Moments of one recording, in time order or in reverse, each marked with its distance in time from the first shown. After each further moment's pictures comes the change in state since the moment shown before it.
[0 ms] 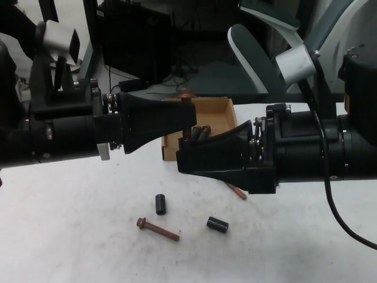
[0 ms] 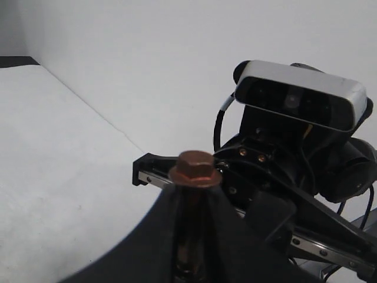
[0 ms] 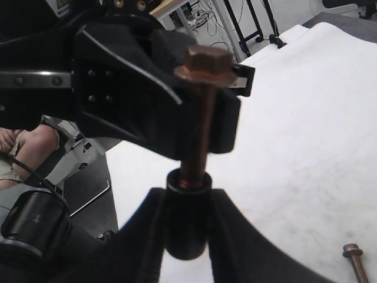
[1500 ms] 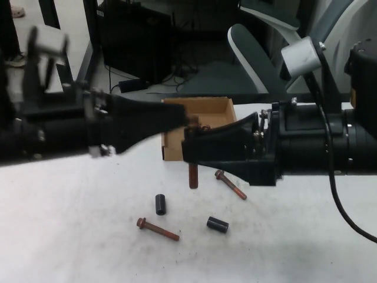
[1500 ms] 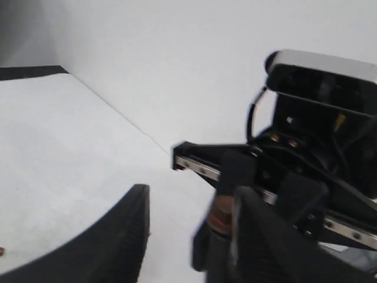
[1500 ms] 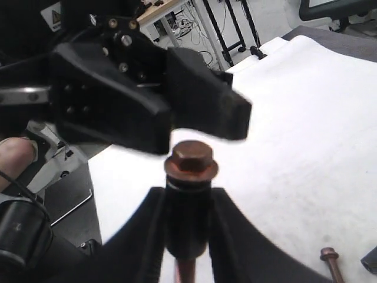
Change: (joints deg) left arm 3.7 -0.2 0.0 2.0 -1.1 5.2; right arm -0.4 -1.1 -0.1 0.2 2.0 -1.0
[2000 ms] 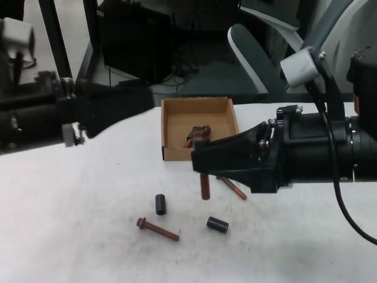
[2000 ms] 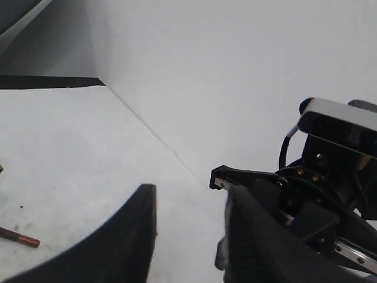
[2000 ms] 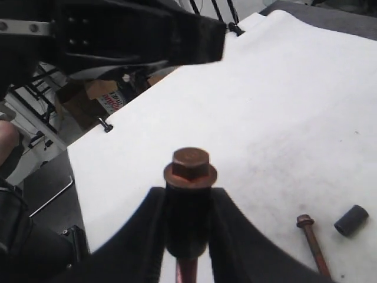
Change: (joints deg) left arm 7.8 -0.9 0.0 1.4 1.0 -3.5; right arm -0.1 -1.1 -0.1 6.0 2.8 -1.5
